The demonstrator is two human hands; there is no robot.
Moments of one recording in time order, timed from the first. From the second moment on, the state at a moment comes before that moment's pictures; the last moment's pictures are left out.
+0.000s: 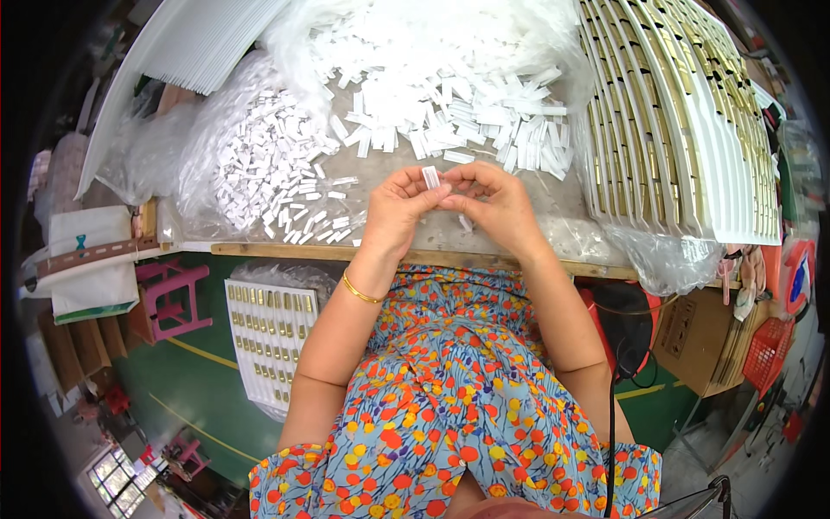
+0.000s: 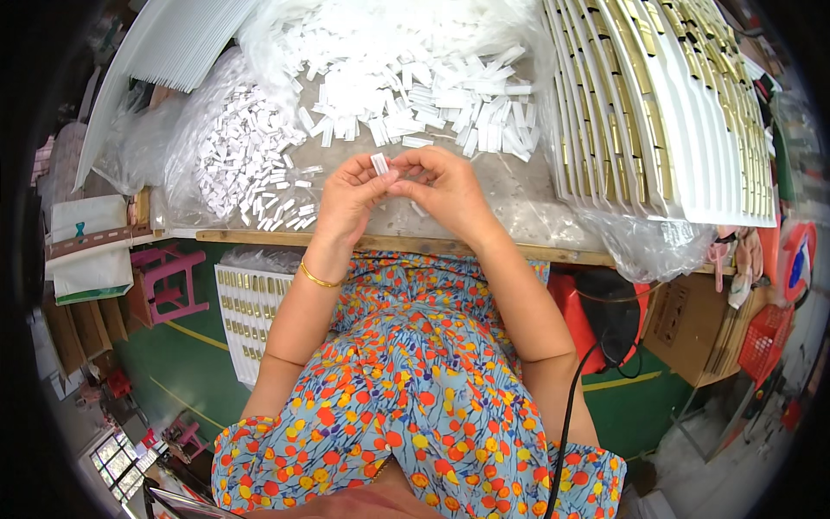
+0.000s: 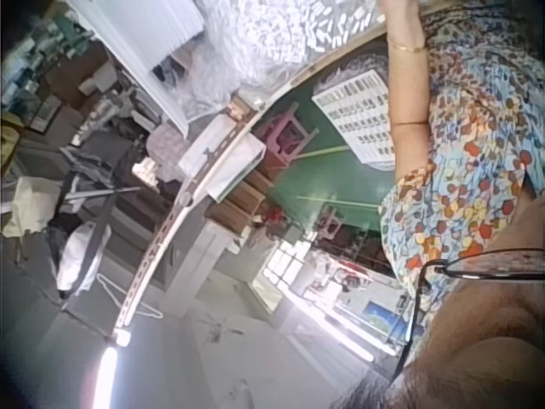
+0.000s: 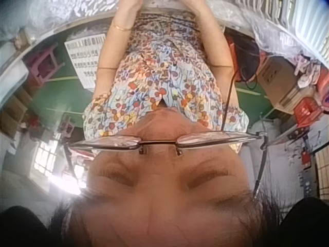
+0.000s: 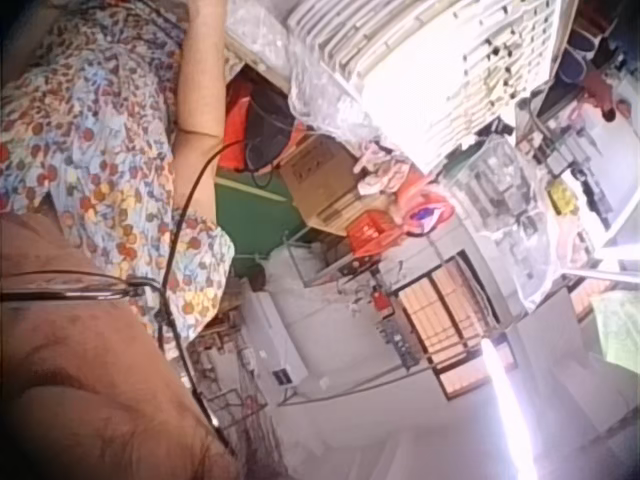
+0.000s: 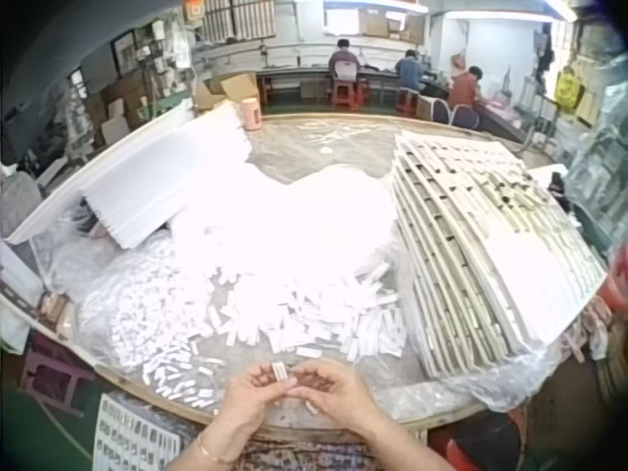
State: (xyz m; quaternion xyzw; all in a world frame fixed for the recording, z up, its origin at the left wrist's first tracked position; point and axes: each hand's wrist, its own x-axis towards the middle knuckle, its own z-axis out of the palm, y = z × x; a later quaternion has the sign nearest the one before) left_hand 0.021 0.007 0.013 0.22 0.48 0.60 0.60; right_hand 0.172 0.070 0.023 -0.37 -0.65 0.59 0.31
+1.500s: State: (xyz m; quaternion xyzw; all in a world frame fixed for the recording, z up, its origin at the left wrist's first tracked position) left_hand 0.041 0.004 0.024 0.33 0.56 0.58 0.49; right_hand 0.168 0.053 0.034 -0.42 -0.66 0.47 0.42
